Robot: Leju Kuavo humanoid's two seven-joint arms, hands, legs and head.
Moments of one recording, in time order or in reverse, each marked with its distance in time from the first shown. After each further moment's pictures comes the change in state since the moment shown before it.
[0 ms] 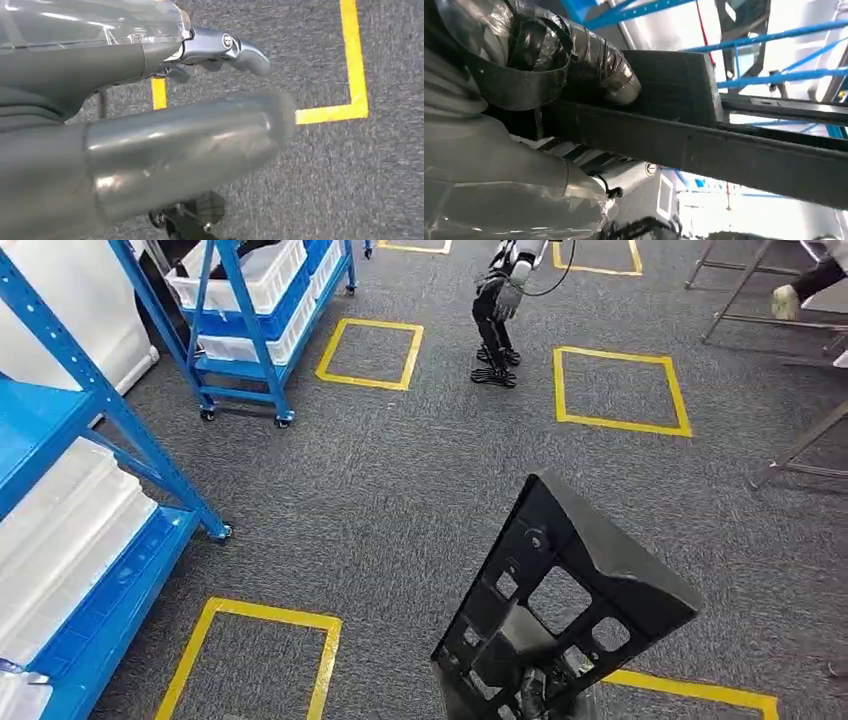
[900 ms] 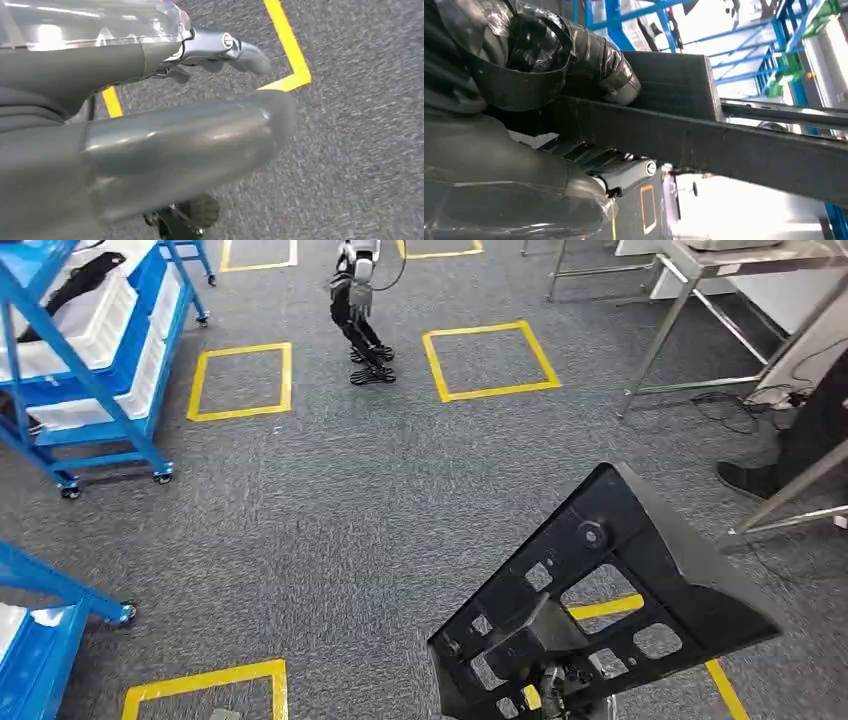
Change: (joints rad) left arm -0.002 0.015 0.052 0.000 0.010 0.008 0.020; right arm -0.005 0.022 -0.020 -0.046 -0.090 0.074 -0.003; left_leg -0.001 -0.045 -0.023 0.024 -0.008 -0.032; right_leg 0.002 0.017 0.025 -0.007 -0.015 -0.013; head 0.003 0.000
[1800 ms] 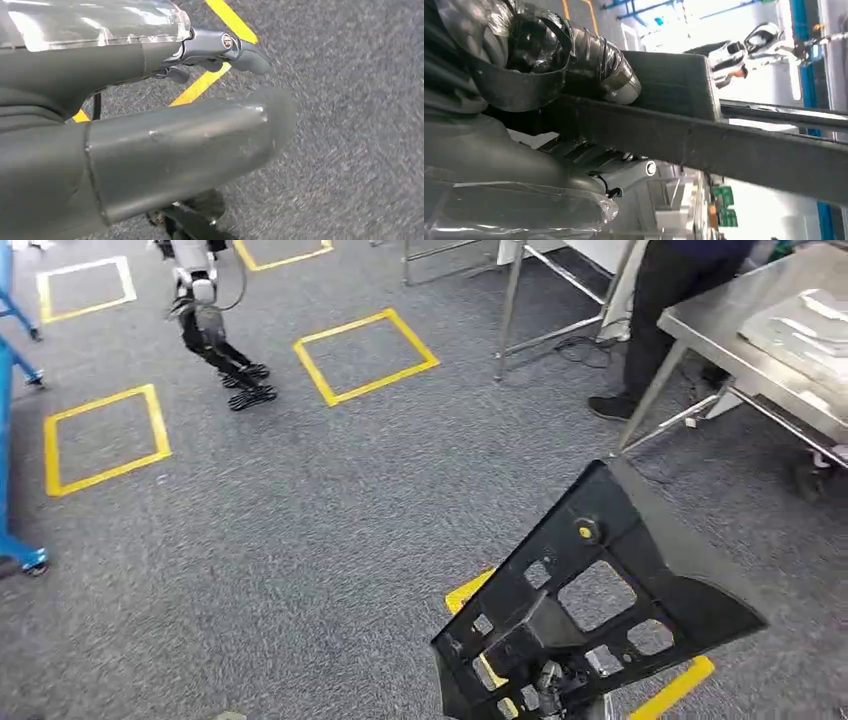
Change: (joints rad) left arm 0.003 -0.018 0.002 0.000 -0.020 -0.015 0.011; right arm 0.006 0.002 0.015 0.008 0.027 -0.054 0.003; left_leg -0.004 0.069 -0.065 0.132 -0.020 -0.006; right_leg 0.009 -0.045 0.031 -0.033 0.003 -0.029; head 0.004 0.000
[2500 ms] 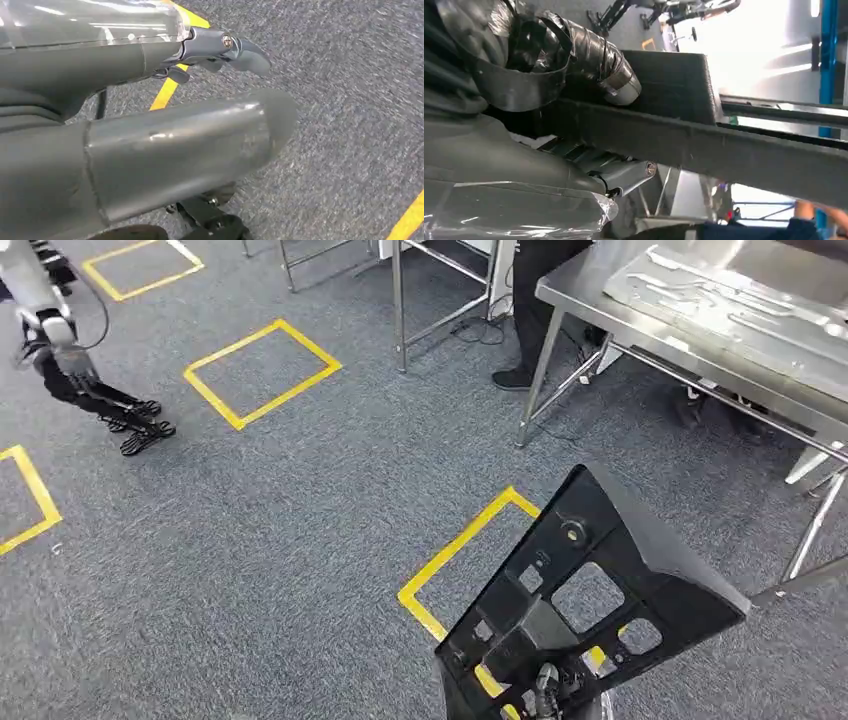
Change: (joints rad) left arm 0.003 -0.043 0.000 0.000 -0.030 0.003 0.029; right arm 0.019 -0.003 0.005 -0.006 0.015 -0.040 0.033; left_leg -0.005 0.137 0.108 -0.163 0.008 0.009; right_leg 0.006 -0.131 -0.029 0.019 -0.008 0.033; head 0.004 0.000
